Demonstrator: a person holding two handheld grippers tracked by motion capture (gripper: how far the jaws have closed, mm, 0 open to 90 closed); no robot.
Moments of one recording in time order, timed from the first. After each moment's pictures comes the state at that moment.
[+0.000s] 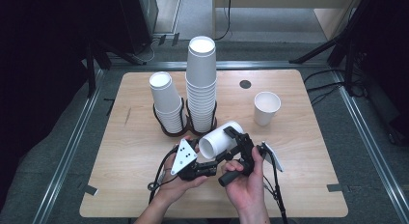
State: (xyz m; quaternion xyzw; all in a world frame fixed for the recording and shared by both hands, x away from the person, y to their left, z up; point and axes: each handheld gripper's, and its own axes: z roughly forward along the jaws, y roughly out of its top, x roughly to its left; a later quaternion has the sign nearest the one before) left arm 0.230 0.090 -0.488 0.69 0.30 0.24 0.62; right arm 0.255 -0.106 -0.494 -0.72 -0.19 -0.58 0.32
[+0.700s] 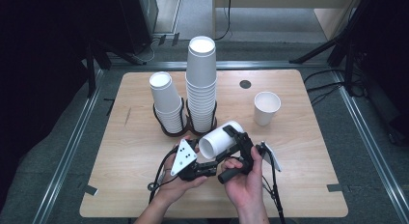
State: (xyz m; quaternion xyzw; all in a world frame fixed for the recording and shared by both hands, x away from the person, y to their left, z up) left arm 0.230 0.090 -0.488 0.68 0.30 0.24 0.62; right arm 0.260 -0.104 -0.499 -0.72 -0.17 -0.58 0.33
